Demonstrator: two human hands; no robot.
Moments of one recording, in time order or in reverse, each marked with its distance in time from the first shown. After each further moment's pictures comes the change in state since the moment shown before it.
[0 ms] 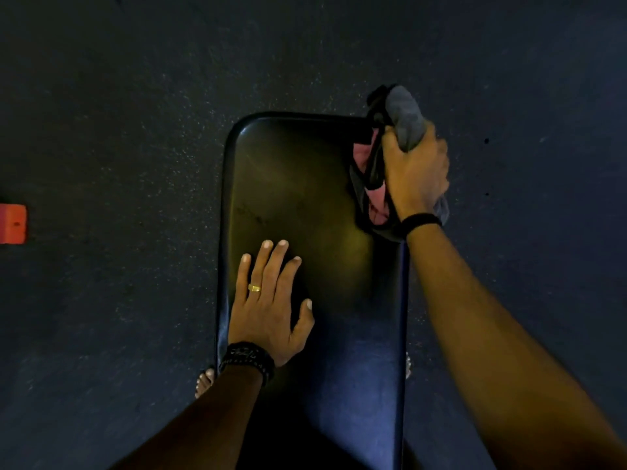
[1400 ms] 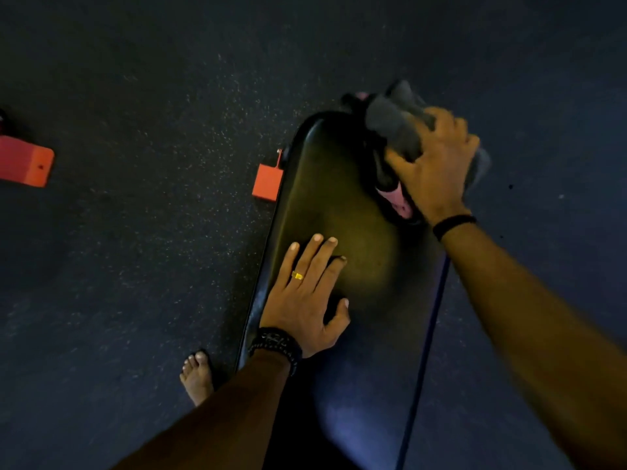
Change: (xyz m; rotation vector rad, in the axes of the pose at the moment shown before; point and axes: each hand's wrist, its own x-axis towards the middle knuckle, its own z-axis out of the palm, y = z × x) left_hand -0.002 -0.004 -0.002 -0.119 0.054 -0.007; right_hand -0.002 -0.046 0.021 -0.420 -0.041 -0.803
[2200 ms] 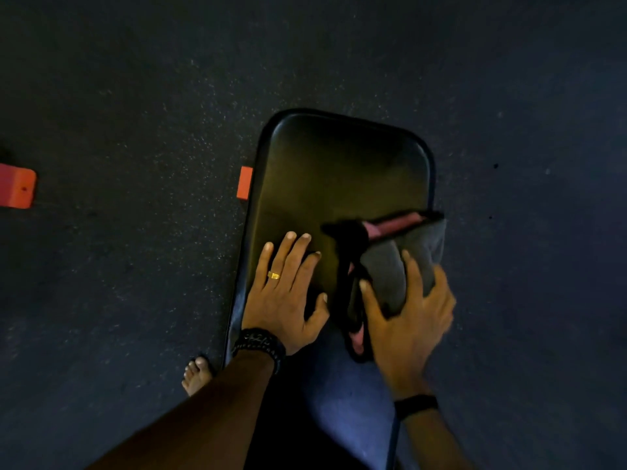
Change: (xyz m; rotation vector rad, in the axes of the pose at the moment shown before) left_hand 0.001 0.001 0.004 0.061 0.009 0.005; right_hand -0.217 -0.039 -0.026 0.150 0.001 0.532
